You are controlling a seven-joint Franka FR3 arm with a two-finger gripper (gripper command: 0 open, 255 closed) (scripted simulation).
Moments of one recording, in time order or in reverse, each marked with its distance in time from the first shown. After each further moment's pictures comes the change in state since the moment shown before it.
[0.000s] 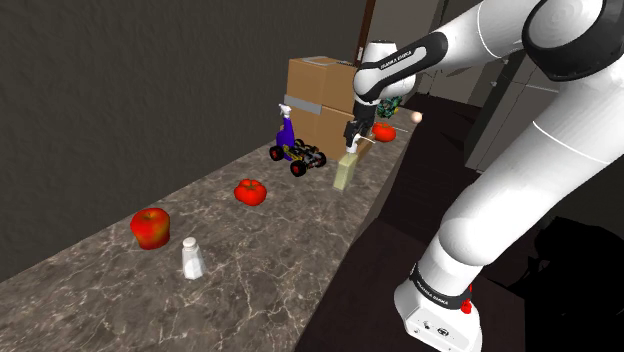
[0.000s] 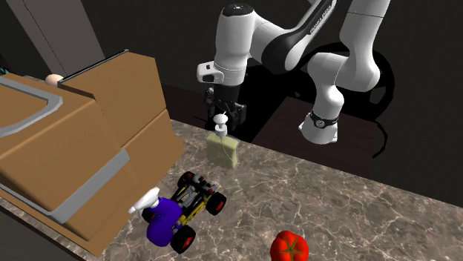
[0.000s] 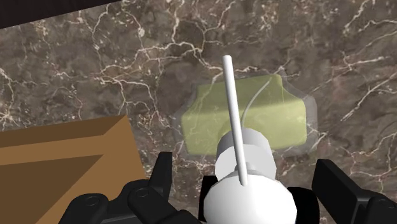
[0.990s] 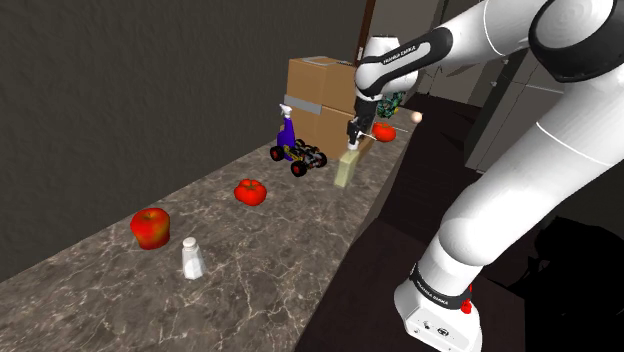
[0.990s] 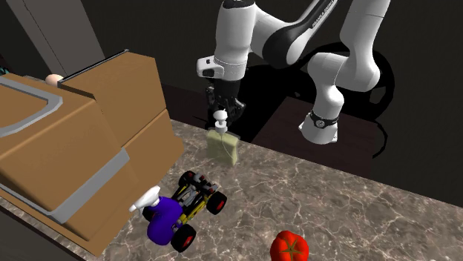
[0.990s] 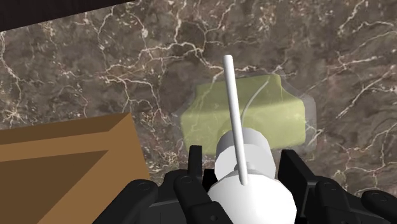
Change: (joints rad) arm -0.001 -0.024 0.005 0.017 -0.005 -0.040 0.001
